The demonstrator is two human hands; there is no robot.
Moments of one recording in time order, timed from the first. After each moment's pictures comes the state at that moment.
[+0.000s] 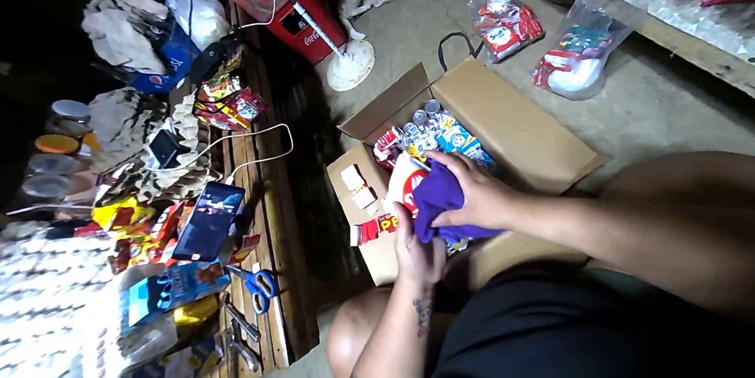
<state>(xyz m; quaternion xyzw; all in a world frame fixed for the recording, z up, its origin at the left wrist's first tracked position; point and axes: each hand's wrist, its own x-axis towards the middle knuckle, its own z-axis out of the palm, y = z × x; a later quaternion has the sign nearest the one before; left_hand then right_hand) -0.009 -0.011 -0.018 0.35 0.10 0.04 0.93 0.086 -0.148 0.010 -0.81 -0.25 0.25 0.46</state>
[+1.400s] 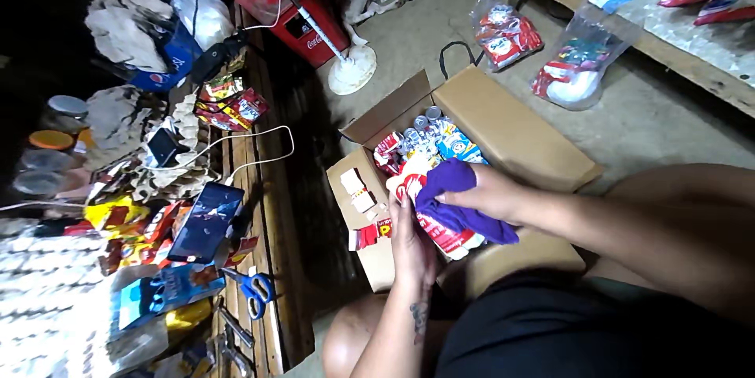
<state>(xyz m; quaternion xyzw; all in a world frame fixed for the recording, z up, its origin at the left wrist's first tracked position) 0.003 -0.008 -0.012 0.46 0.23 0.11 0.85 0.096 -0.148 0.024 -0.70 -0.11 0.35 0.61</state>
